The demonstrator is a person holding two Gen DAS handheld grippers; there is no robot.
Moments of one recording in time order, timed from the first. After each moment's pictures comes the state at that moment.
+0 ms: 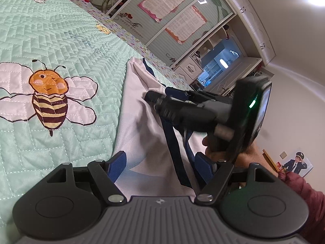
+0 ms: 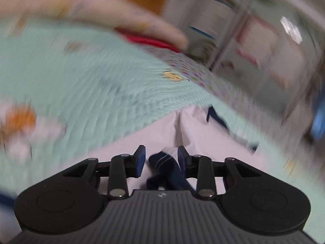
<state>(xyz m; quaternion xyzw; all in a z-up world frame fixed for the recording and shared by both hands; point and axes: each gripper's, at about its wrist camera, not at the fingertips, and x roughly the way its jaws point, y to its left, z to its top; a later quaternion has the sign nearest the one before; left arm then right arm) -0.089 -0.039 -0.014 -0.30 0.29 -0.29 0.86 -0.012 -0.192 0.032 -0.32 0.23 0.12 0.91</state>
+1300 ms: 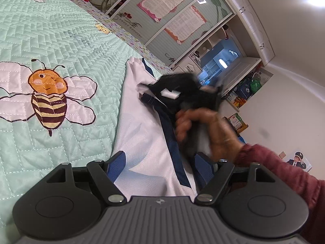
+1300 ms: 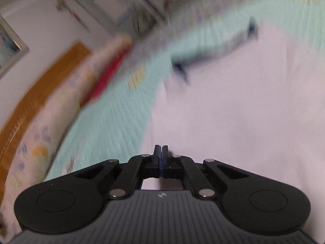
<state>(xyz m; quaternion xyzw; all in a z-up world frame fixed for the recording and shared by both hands) -0.089 -0.040 -0.015 -0.30 0.29 -0.29 0.86 0.096 -0.311 0.009 0.33 0.33 0.12 0.88</state>
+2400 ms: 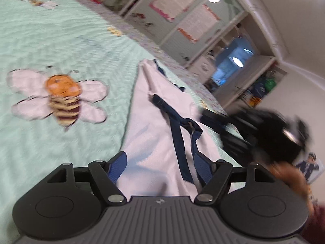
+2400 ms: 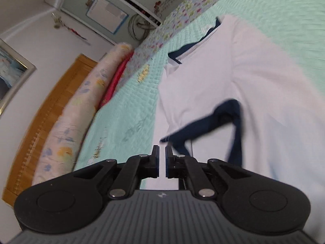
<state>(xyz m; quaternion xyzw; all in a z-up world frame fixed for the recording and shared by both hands) -0.113 -0.036 0.009 -0.29 0.33 -0.22 0.87 -0.090 -0.331 0.055 0.42 0.30 0.12 0.85</state>
